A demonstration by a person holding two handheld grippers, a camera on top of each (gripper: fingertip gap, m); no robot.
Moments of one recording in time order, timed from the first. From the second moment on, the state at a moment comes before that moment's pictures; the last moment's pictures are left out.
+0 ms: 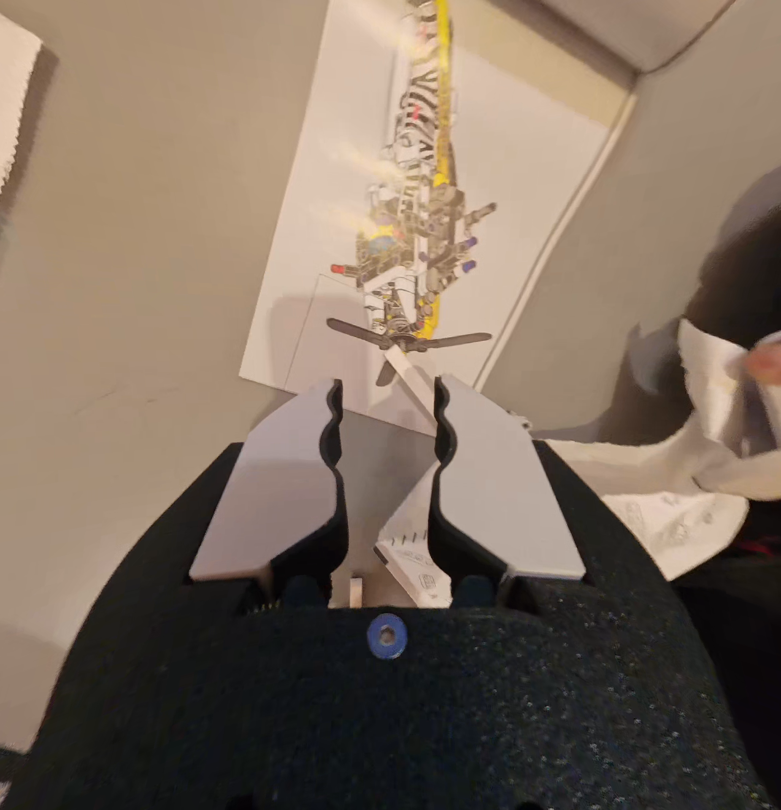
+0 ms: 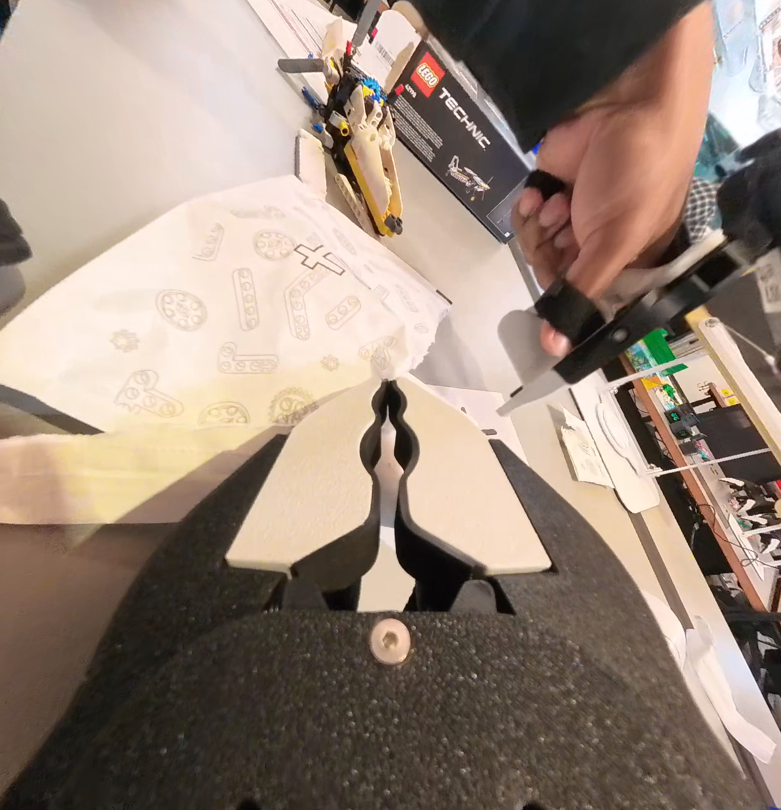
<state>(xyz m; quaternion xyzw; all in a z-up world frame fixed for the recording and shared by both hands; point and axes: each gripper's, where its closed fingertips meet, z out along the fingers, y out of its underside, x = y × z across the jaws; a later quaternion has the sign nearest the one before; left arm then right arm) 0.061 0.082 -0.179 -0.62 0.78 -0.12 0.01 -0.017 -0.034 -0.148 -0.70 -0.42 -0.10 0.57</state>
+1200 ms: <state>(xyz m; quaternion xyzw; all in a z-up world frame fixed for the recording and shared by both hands) 0.017 0.045 -0.202 -0.54 0.84 -0.03 -0.06 -0.020 -0.039 -0.153 -0.70 -0.44 -0.10 0.56</state>
